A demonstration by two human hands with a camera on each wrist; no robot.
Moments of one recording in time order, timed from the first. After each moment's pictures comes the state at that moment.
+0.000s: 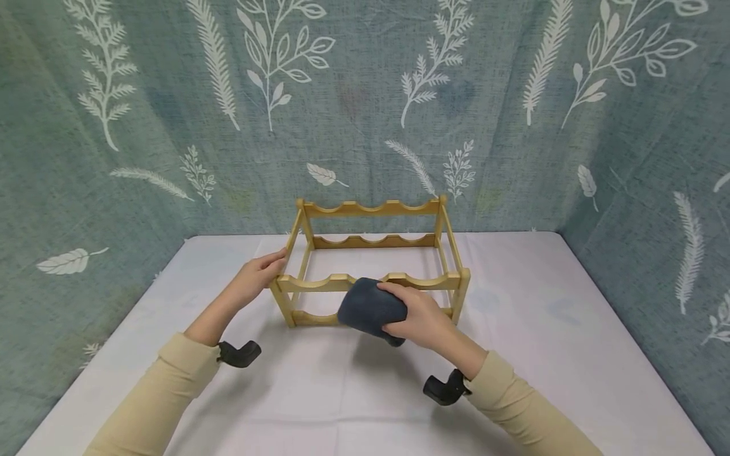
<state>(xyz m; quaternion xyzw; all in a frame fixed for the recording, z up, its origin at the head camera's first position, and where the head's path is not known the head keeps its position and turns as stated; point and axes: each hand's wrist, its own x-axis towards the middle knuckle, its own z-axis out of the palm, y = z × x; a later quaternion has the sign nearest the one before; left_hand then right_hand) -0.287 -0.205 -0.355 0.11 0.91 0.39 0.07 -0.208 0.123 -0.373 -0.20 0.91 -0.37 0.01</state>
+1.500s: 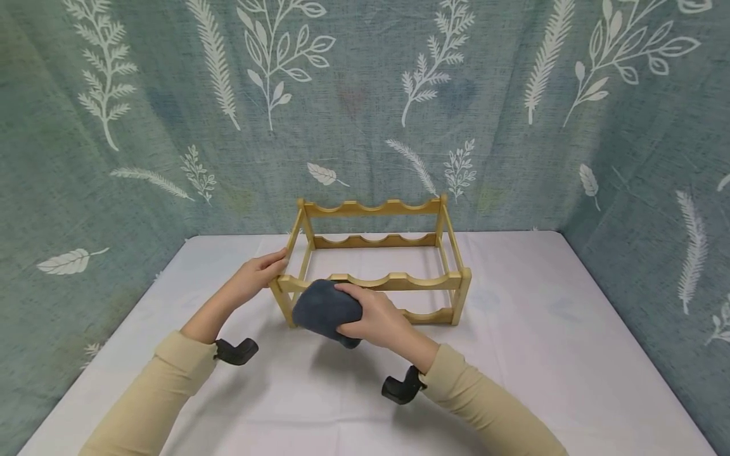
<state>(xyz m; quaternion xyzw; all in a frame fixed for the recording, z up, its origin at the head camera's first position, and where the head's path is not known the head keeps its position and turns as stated) -0.288 -0.210 -0.350 0.12 0.91 0.39 0.11 -0.215 0.062 -0.370 -0.22 0.87 -0.43 0.06</state>
